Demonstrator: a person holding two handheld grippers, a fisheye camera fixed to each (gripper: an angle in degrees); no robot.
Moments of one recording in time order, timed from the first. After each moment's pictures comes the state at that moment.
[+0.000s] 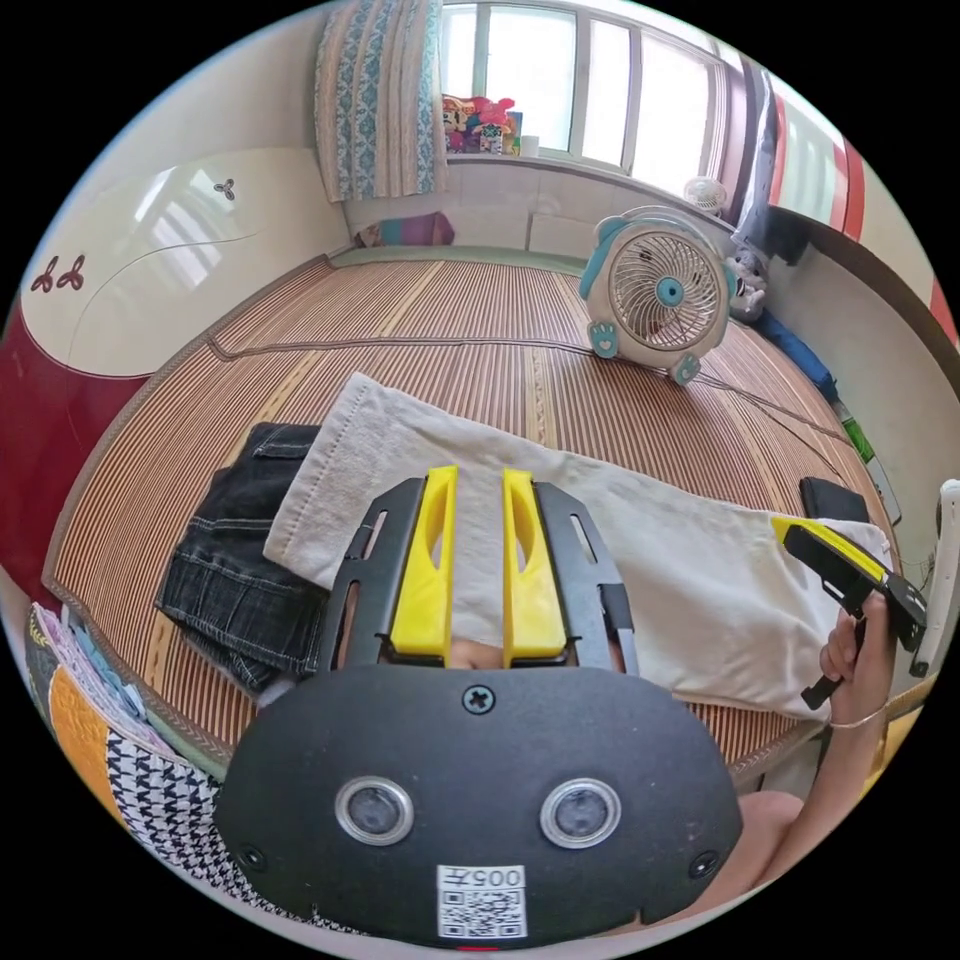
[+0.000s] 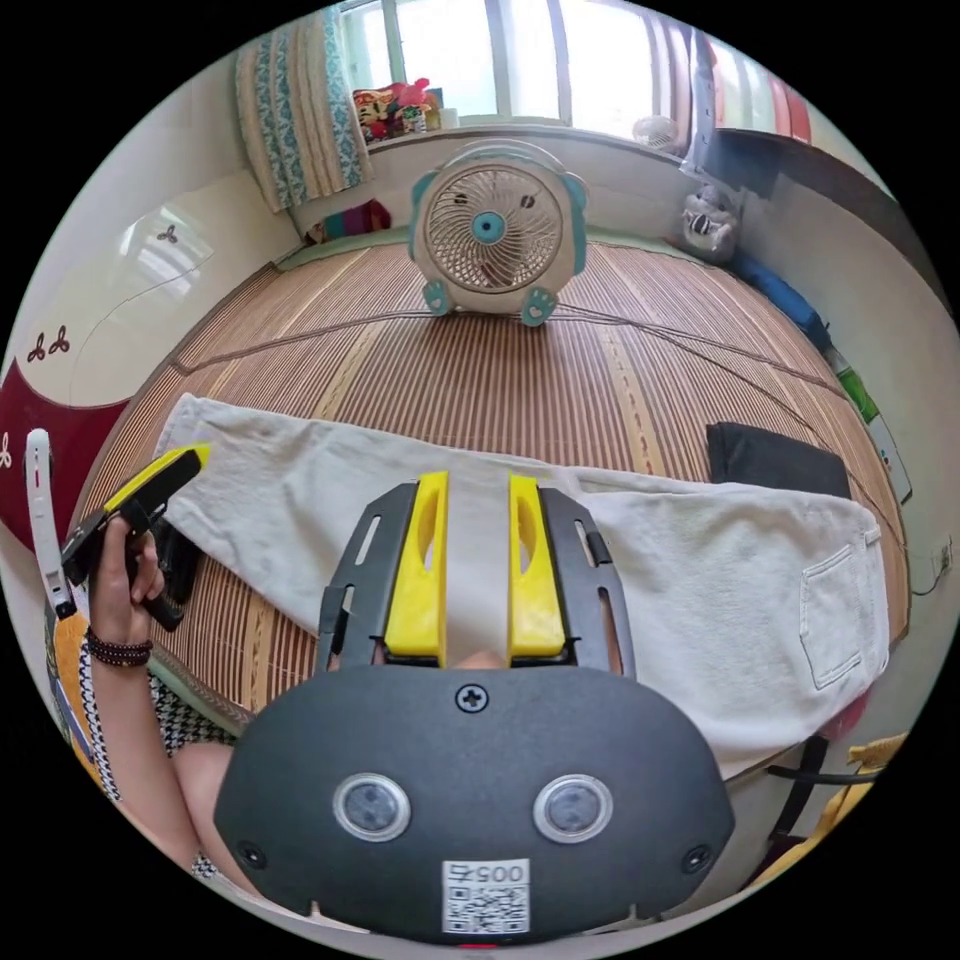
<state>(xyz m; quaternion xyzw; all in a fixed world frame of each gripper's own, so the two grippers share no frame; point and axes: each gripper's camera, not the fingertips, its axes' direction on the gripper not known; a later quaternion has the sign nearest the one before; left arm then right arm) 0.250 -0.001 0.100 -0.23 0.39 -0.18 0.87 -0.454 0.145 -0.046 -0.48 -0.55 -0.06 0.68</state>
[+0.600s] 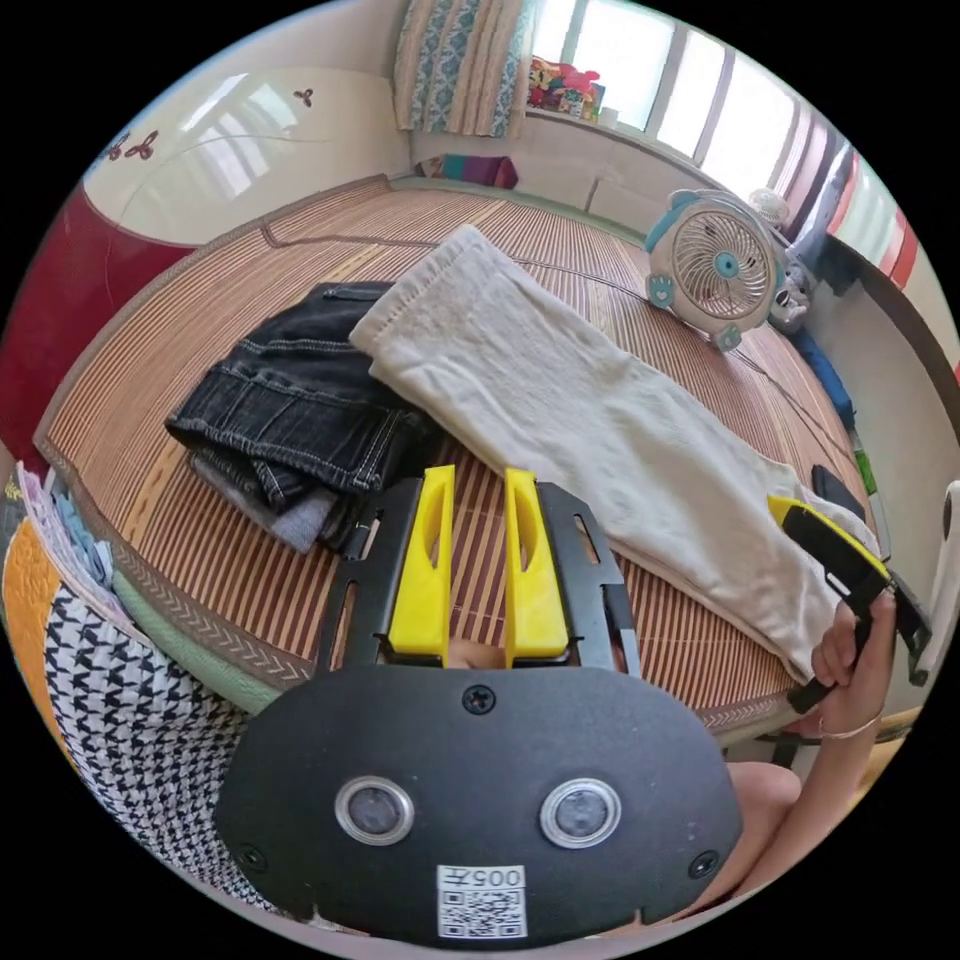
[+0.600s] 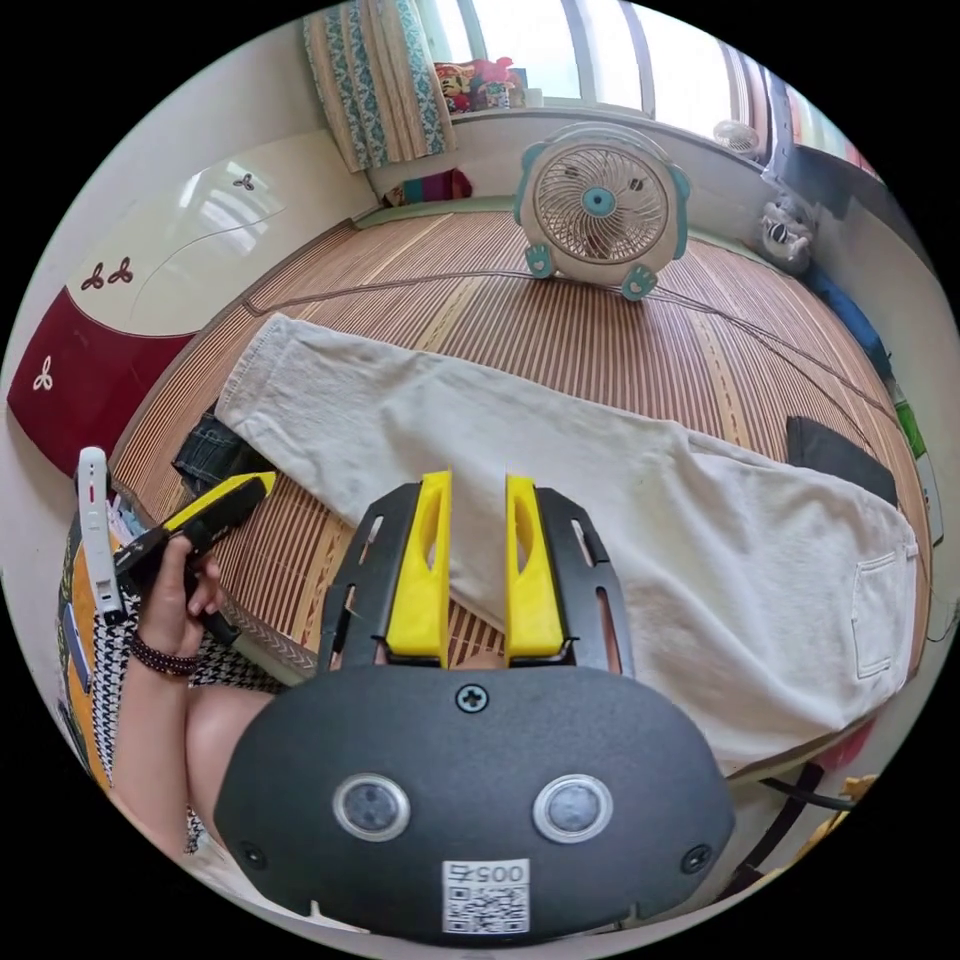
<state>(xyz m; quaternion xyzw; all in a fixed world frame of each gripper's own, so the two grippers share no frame) 0.203 0.132 0.113 -0.32 0.40 -0.25 0.82 -0.430 0.155 -0.122 -0.49 -0.61 -0.08 0.62</state>
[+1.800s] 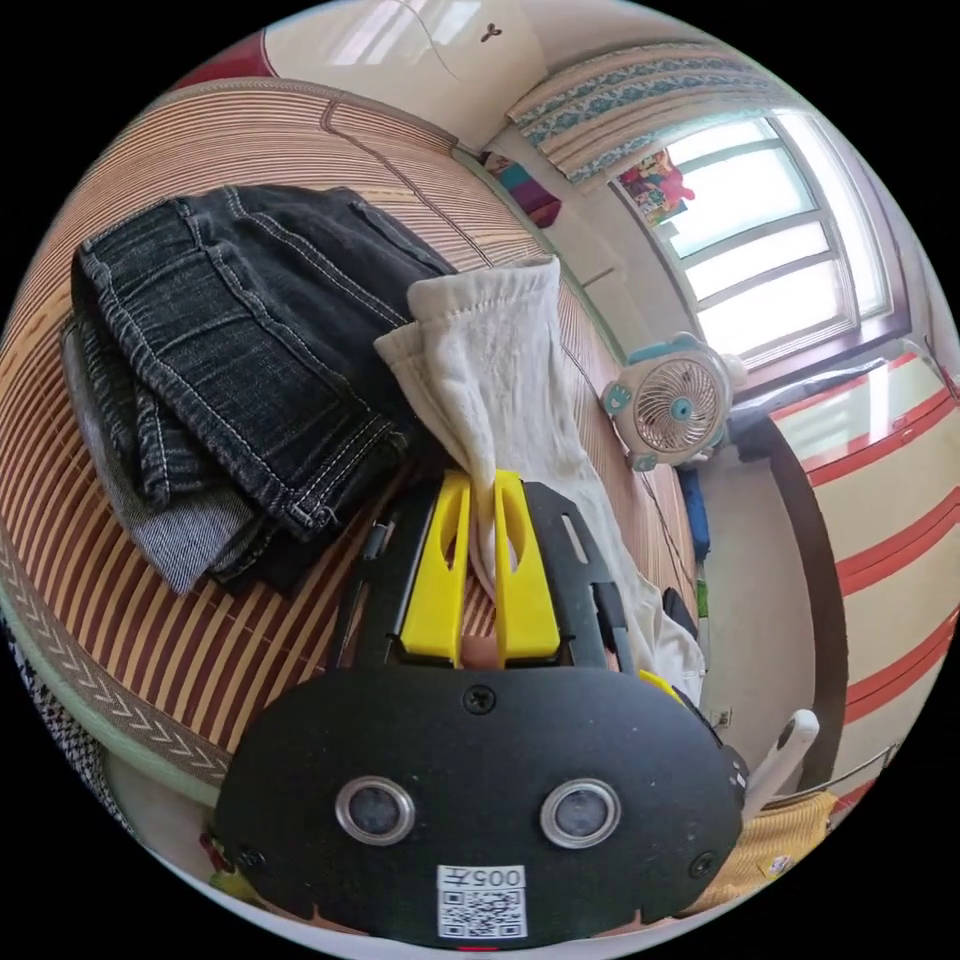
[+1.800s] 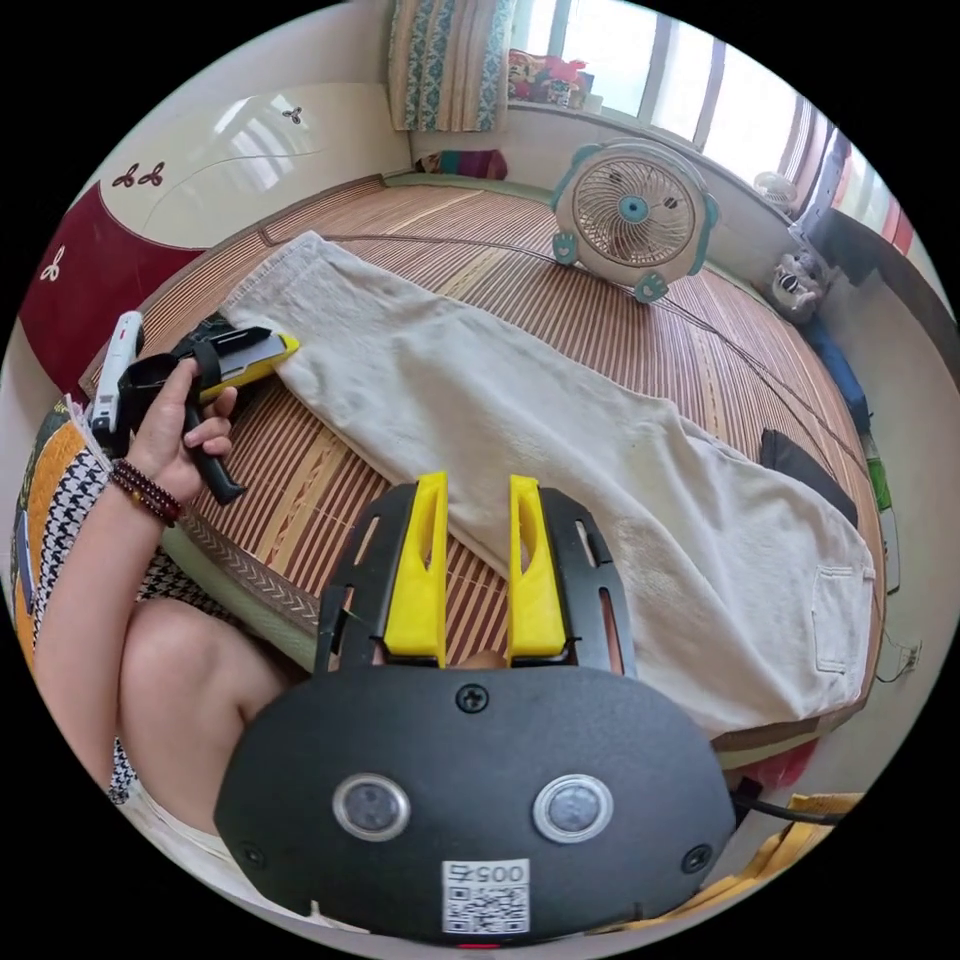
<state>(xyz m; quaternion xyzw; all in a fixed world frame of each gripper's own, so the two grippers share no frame) 0.118 0.243 0.199 -0.28 0.52 -0.45 0.67 -0.414 0.167 -0.173 -0.44 -0.61 -0.16 0.65</state>
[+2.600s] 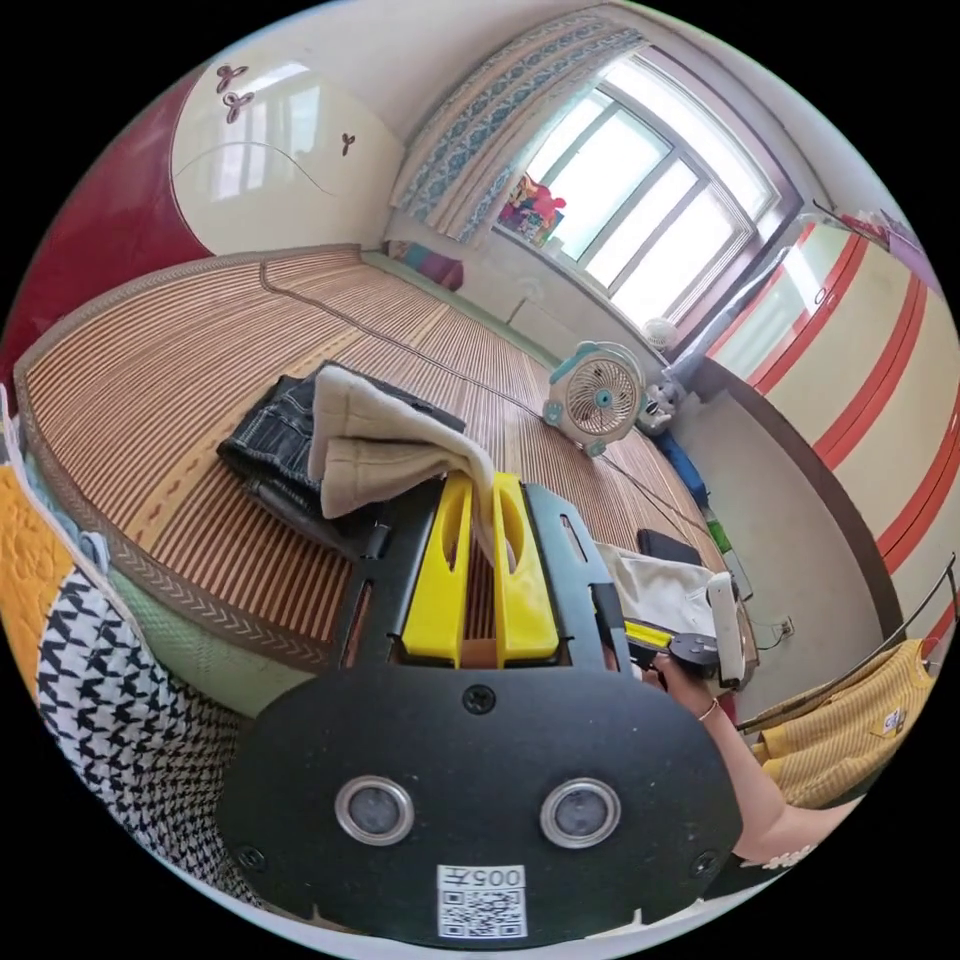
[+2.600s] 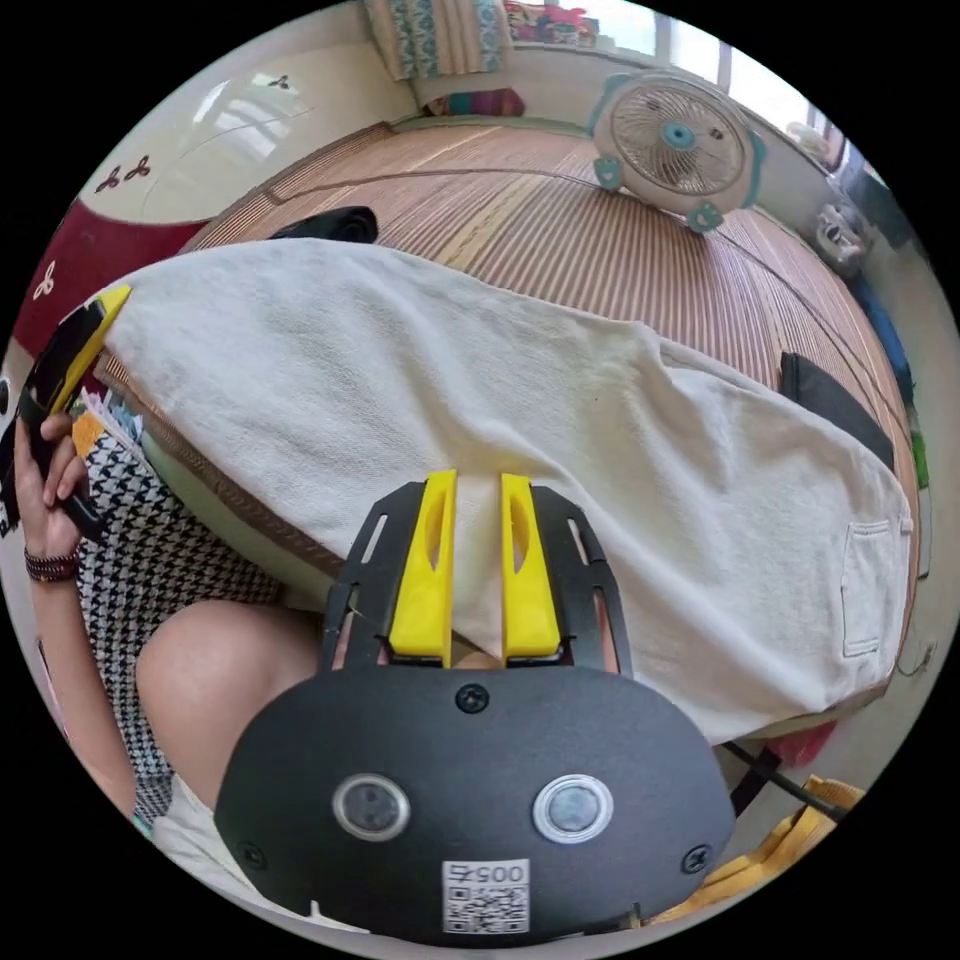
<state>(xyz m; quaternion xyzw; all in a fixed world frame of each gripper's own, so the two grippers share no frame) -0.033 0.247 0.051 -0.15 0.50 -0.35 0.78 -0.438 0.177 -0.199 -0.48 -0.63 -0.19 0.58</state>
